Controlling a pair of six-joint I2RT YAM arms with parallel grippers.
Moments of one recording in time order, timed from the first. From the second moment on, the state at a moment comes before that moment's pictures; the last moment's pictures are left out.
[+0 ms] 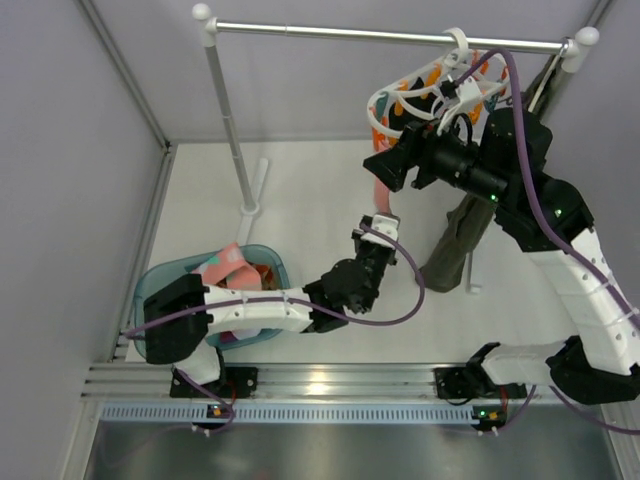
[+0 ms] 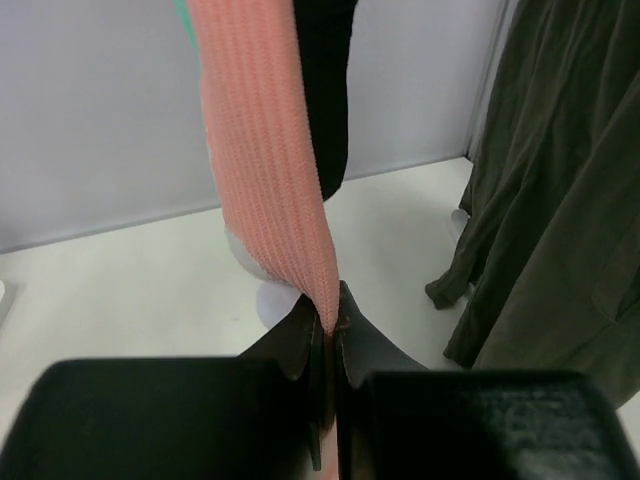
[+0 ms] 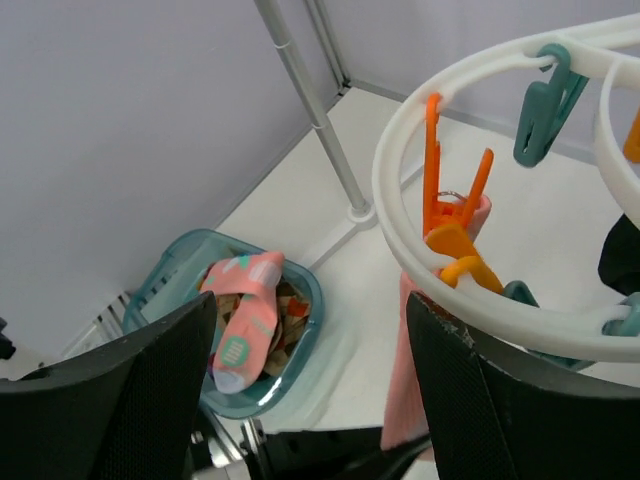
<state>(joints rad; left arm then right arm) -1.29 1.57 1.01 0.86 -0.91 0.18 0.67 1.23 1.80 -0.68 -0.16 0.31</state>
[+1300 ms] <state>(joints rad) -1.36 1.67 1.09 0.89 -0.95 0.24 0.83 1.42 1.86 -0.74 0.53 0.22</state>
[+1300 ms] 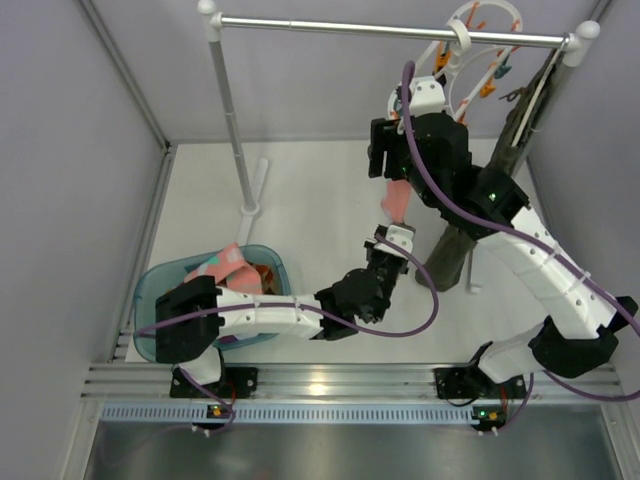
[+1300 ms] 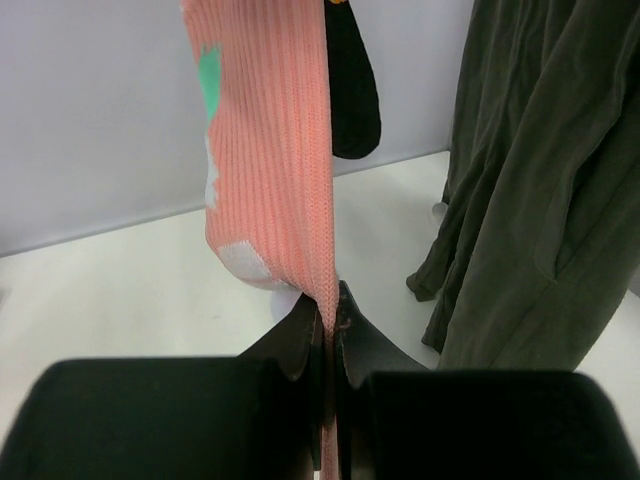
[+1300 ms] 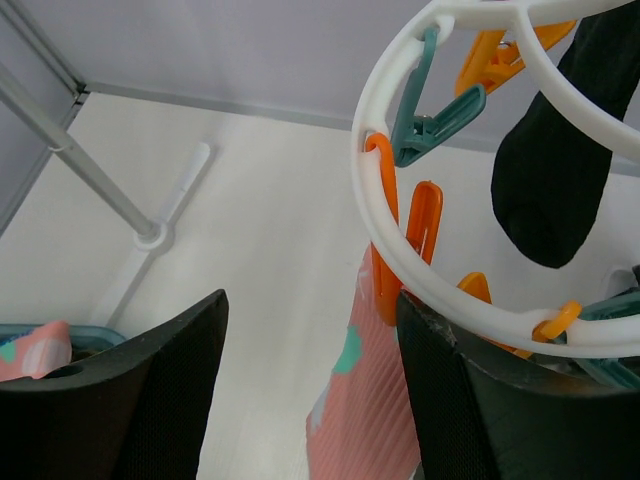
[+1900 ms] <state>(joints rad) -1.35 1.68 1.09 0.89 -0.95 0.24 0.82 1.35 1.84 -0.69 0.47 0.17</state>
